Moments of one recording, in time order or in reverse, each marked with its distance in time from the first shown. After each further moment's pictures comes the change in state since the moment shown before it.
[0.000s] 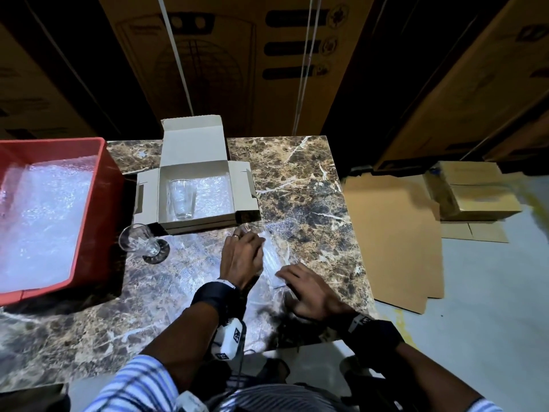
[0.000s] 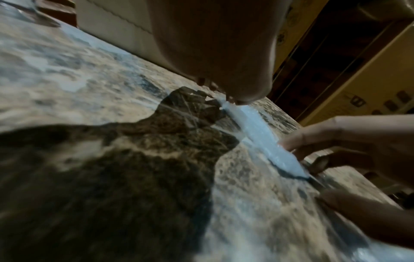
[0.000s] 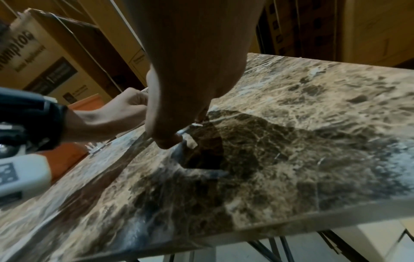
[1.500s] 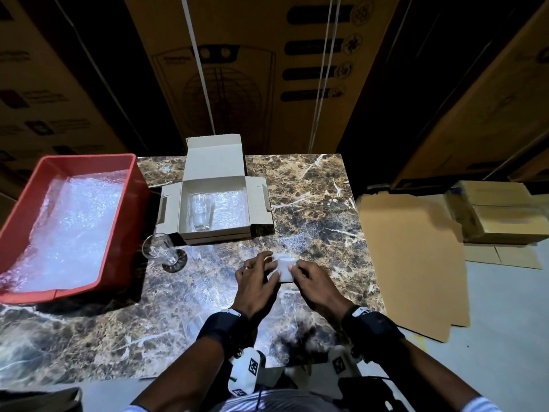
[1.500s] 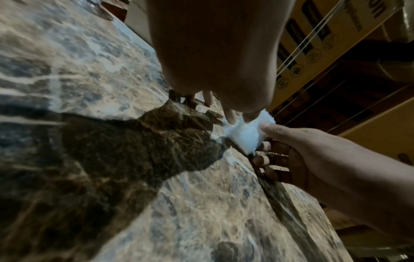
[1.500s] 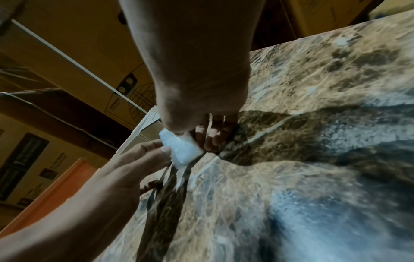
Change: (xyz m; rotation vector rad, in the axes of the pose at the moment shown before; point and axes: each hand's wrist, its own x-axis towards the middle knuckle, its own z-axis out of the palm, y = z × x) left_hand -0.041 0.023 -0.007 -0.559 -0.097 -0.320; right_hand 0.046 0.002 -0.003 0.591 0.222 0.475
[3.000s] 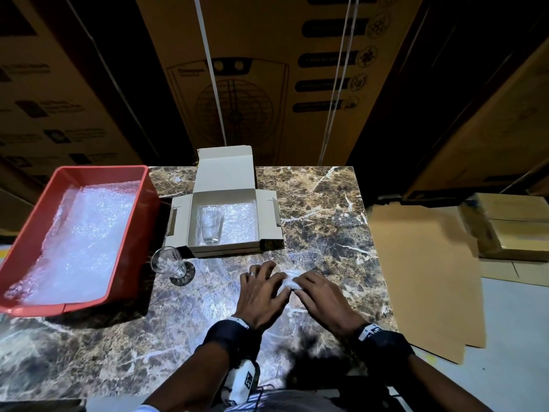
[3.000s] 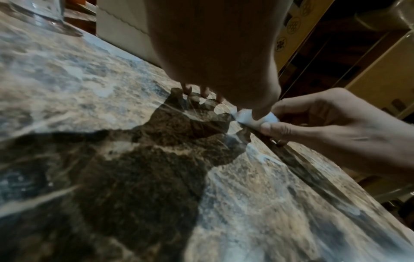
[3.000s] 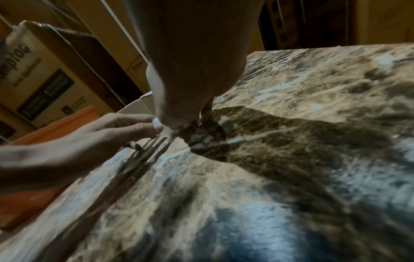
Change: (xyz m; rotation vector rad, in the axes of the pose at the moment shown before) left_hand 0.021 -0.003 -0.013 0.530 -0.042 0.132; right_hand 0.013 0.000 -0.012 -0.624 -0.102 -0.416
